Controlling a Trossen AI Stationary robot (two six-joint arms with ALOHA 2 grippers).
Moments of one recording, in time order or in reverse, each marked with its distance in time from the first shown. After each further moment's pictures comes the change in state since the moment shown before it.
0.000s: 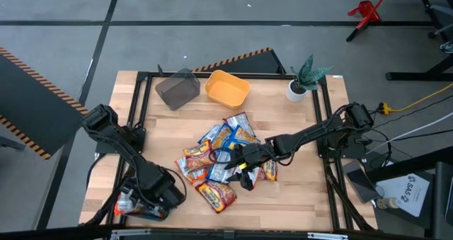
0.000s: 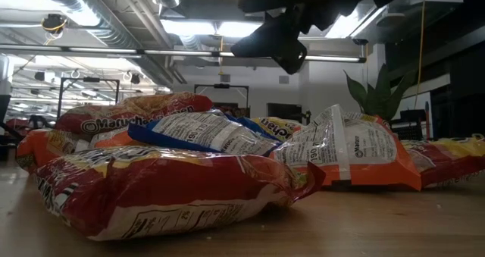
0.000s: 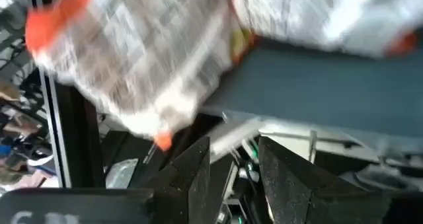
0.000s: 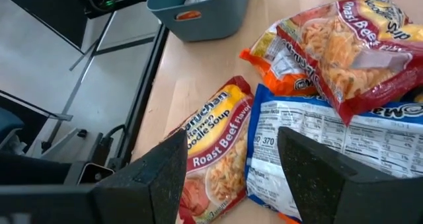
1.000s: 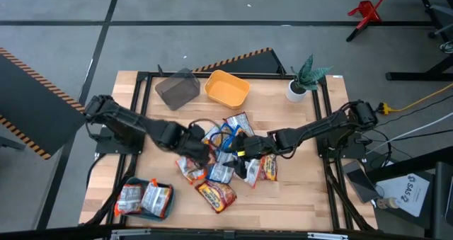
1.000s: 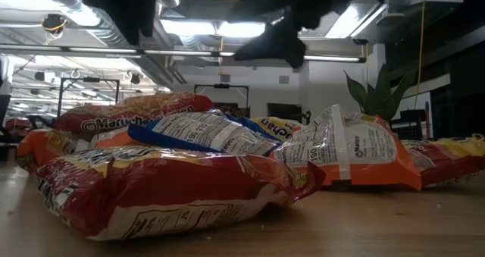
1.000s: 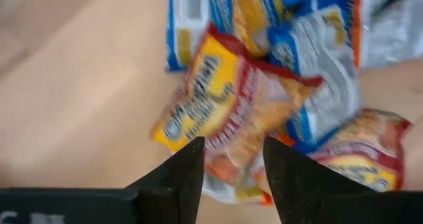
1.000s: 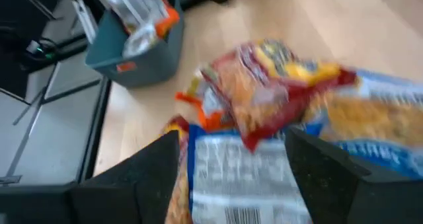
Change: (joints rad) left arm 0.439 -0.091 0.235 -0.083 -0.974 0.822; right arm -0.042 -0.042 0.003 -0.020 0.192 0.067
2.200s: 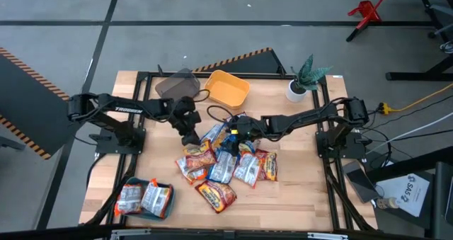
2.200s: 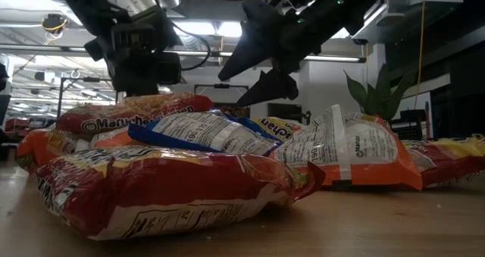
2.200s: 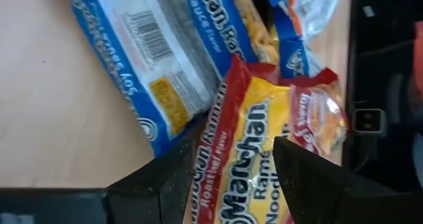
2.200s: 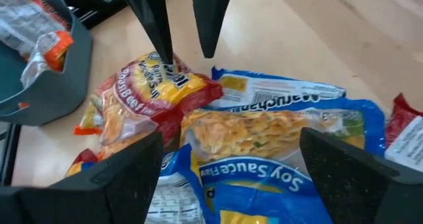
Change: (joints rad) left arm 0.590 -0.249 -0.846 1.037 0.820 0.772; right arm -0.201 0.052 -0.003 -0.051 -0.012 0.058
